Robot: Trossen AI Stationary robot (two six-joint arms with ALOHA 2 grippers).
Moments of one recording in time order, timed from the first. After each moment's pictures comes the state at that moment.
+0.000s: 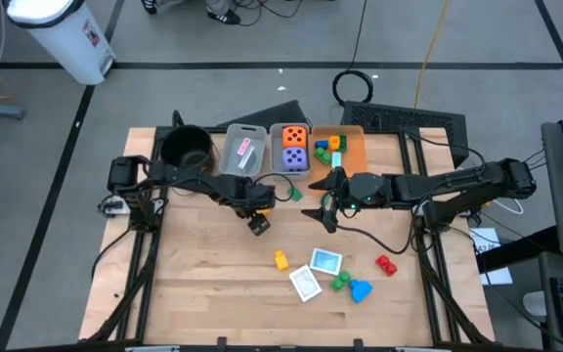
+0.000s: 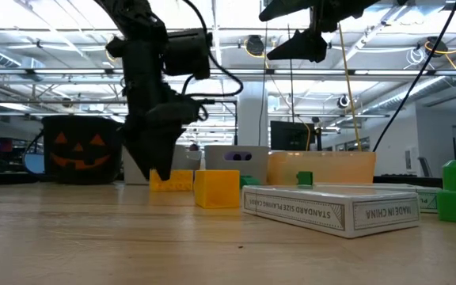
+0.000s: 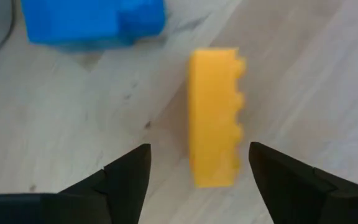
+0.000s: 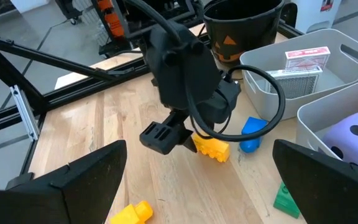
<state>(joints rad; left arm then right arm) 0.07 1.79 1.10 -0.68 -0.04 -0.57 0.07 1.24 0.90 -0.05 0.18 0.38</state>
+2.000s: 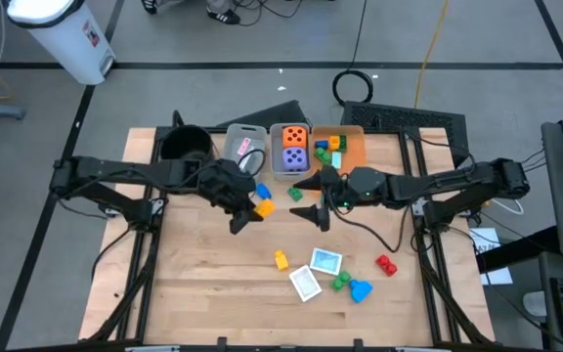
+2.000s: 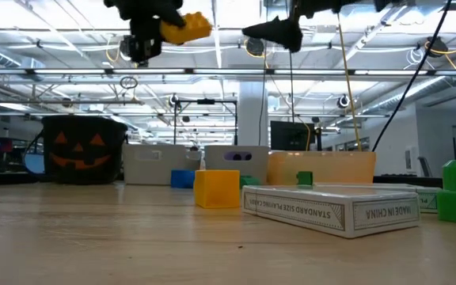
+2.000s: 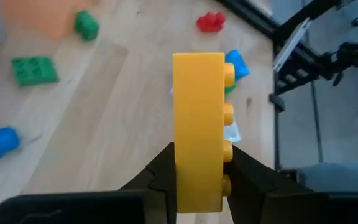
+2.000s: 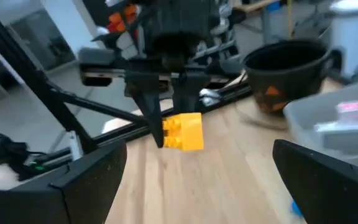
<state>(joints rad) 0.03 1.30 1.08 -0.47 0.26 -0.48 0.04 1.31 0.90 0.26 0.06 0.39</state>
